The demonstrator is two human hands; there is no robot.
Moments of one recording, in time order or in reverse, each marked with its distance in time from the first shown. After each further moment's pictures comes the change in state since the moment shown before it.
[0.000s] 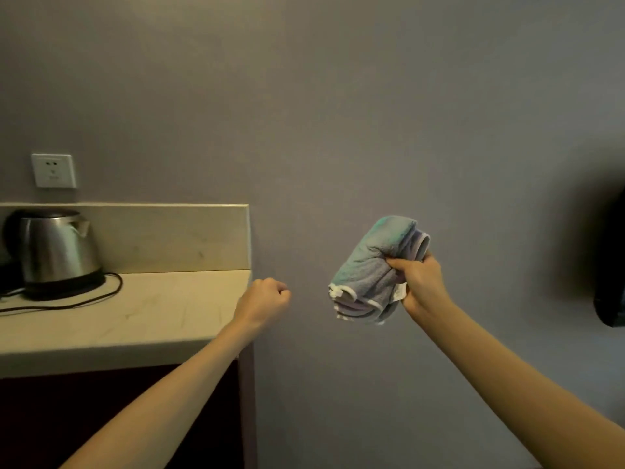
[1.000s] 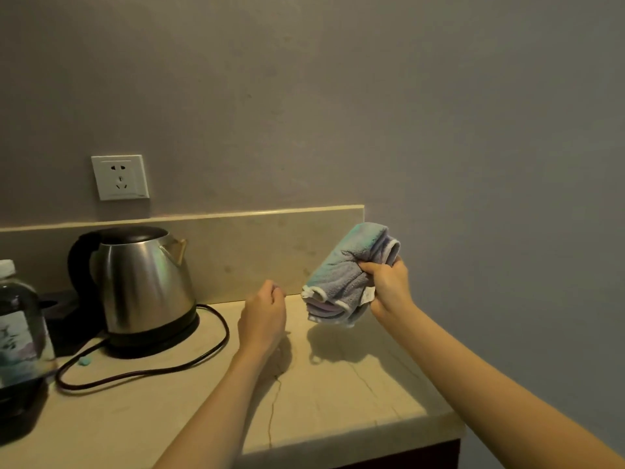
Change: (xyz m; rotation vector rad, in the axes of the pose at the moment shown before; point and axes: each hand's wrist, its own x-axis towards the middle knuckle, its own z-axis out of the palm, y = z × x) left_hand 0.123 -0.321 -0.087 -0.195 0.229 -0.124; right_hand 0.042 0.237 0.328 0.130 0.080 0.114
